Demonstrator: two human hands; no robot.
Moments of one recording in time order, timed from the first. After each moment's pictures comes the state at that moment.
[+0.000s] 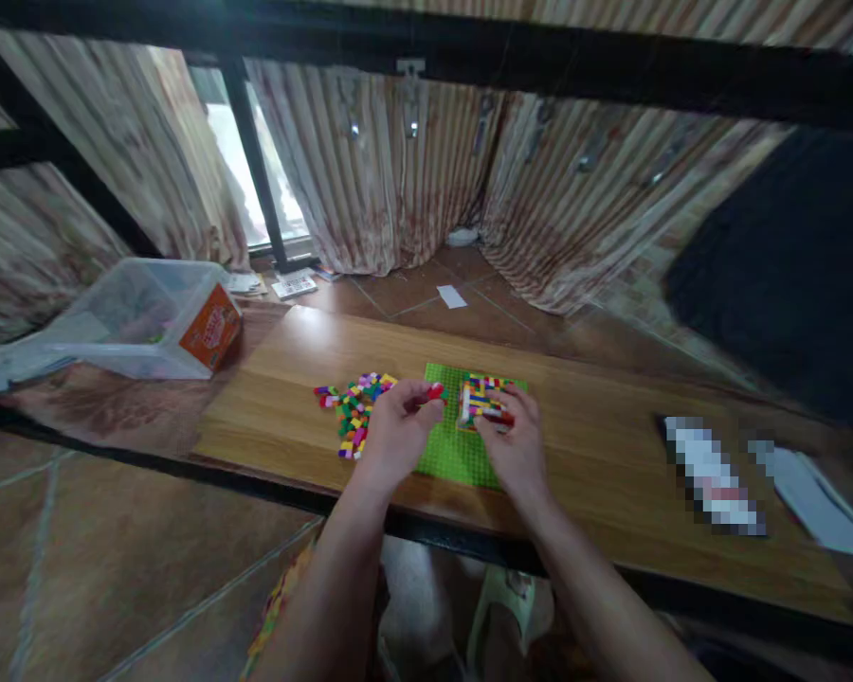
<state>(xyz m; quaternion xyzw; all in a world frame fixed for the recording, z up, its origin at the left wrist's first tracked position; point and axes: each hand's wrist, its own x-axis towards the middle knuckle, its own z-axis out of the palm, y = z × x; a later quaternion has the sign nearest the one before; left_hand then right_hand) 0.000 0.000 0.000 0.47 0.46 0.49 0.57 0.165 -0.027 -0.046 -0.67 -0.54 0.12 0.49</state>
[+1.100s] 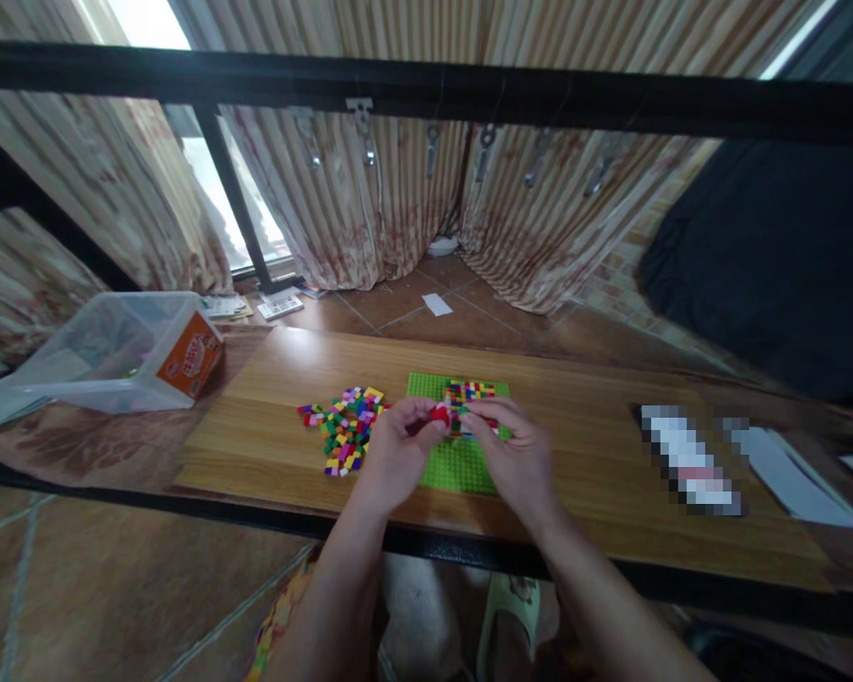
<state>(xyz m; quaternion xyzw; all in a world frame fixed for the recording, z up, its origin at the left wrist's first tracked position) 0.016 -0.010 0.007 0.50 0.39 0.47 0.62 0.168 -0.042 -0.003 -0.55 -0.59 0.16 0.57</state>
